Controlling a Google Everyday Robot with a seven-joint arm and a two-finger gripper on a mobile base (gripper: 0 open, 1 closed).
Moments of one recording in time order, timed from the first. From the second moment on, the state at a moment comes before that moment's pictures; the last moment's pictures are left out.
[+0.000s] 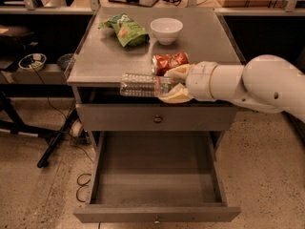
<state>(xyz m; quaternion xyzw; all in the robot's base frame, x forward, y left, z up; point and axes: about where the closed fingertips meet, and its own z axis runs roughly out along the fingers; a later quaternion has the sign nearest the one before) 0.605 -0.056 0.870 -0.57 0.60 0.06 0.56</state>
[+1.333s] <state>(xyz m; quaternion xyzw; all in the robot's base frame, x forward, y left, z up) 0.641 -0.131 0.924 -0.56 0.60 -0.07 0.56</state>
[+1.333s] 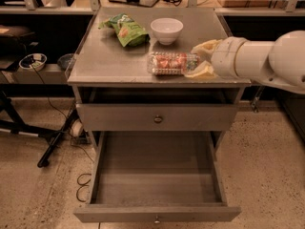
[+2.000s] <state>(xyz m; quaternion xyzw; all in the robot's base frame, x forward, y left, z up) 0.676 -0.174 0.918 -0.55 0.61 -0.11 0.56</state>
